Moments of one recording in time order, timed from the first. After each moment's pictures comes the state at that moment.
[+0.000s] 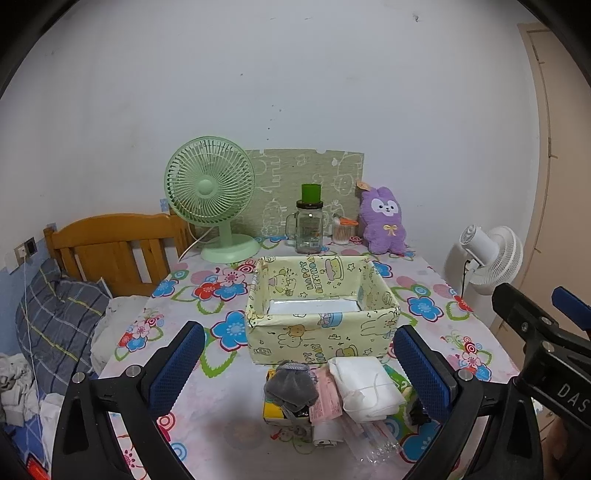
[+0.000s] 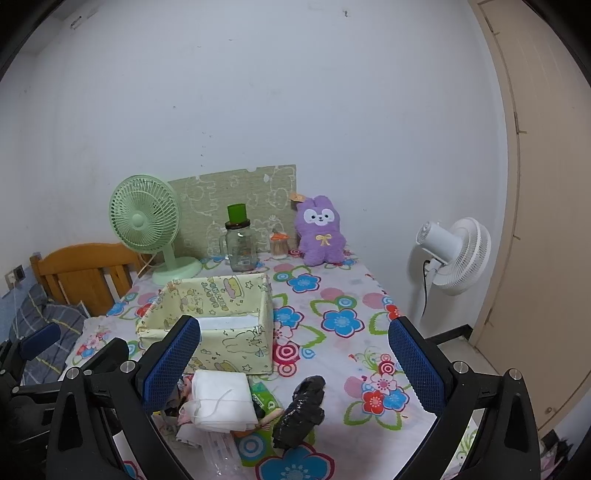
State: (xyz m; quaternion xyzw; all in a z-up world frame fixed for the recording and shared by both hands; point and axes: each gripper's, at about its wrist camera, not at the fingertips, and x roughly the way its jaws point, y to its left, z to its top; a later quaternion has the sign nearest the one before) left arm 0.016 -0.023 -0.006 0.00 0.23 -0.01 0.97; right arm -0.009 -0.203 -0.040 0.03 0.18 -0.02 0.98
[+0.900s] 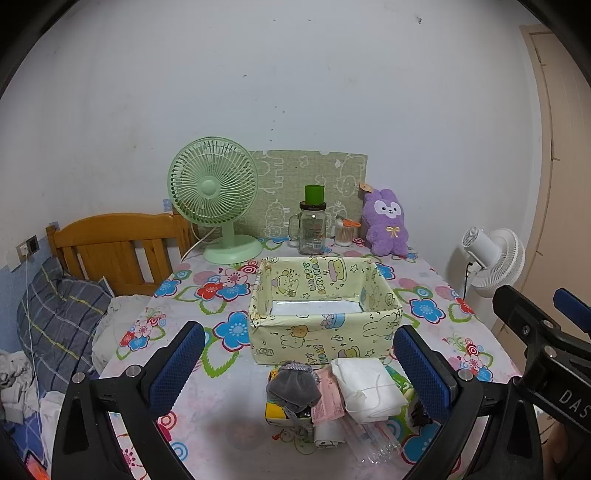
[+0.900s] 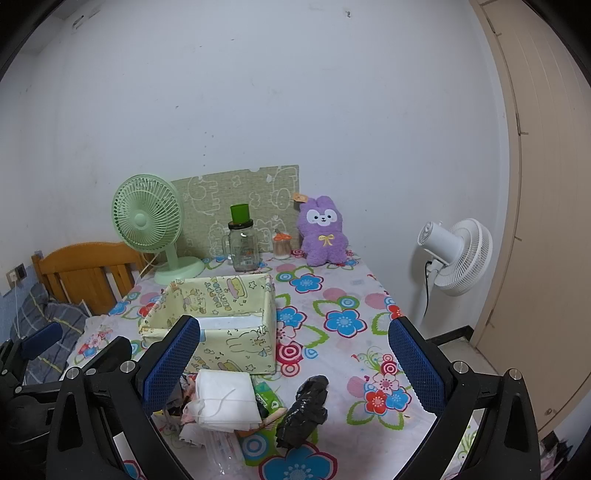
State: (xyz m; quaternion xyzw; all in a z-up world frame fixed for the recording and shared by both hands) left arm 0.014 -0.019 -0.006 -0.01 0.23 -0.01 0.97; right arm -0.007 -0.201 -0.039 0.03 0.18 -0.01 0.98
